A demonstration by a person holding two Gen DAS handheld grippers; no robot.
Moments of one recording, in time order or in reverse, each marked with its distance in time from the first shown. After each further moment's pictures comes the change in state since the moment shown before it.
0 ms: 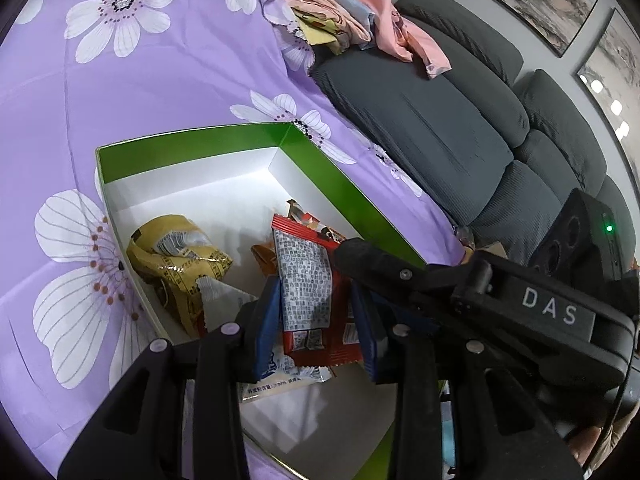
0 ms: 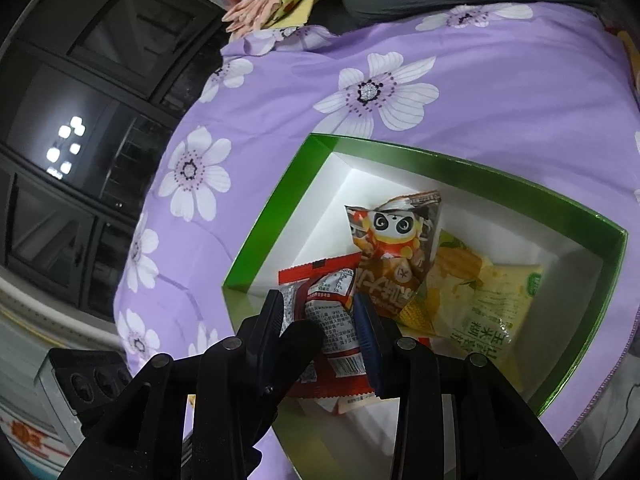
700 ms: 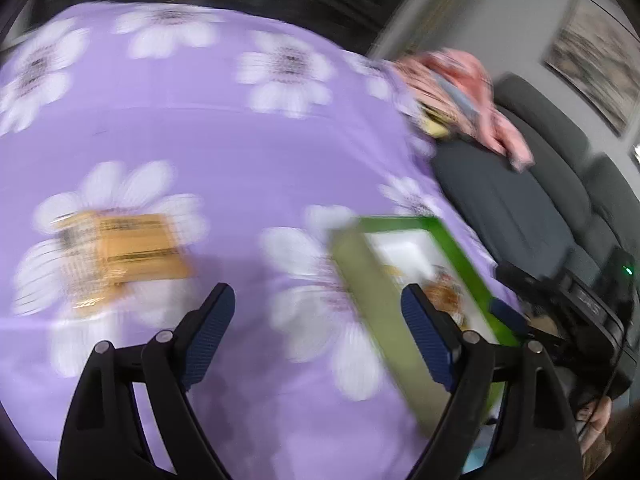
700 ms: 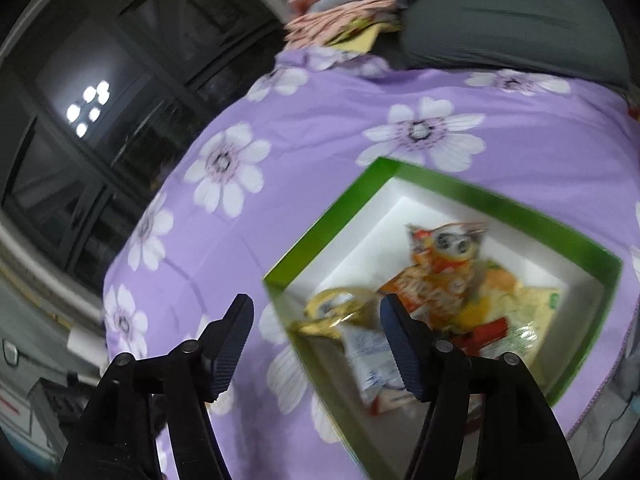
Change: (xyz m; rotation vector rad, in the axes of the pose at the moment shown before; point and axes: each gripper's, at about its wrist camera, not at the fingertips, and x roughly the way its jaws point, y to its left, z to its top) left arm -0.163 0.111 -0.022 -0.208 -0.243 0.312; right arm -0.011 0.073 -0.029 -0.220 -0.082 -0.037
